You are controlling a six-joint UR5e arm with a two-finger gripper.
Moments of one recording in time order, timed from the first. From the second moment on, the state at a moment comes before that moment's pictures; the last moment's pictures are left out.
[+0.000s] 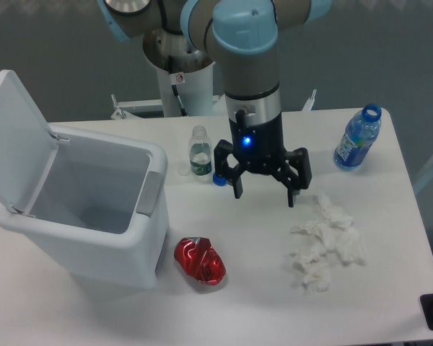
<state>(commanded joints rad) 2.49 -1.78 -1.54 -0.94 1.55 0.86</state>
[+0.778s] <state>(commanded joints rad) 2.48 -1.87 -1.58 -0.93 1.54 0.85</state>
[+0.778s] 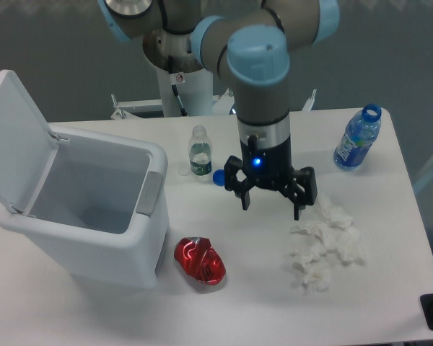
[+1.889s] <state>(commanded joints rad) 2.45 -1.96 -1.57 -0.93 1.56 0.55</state>
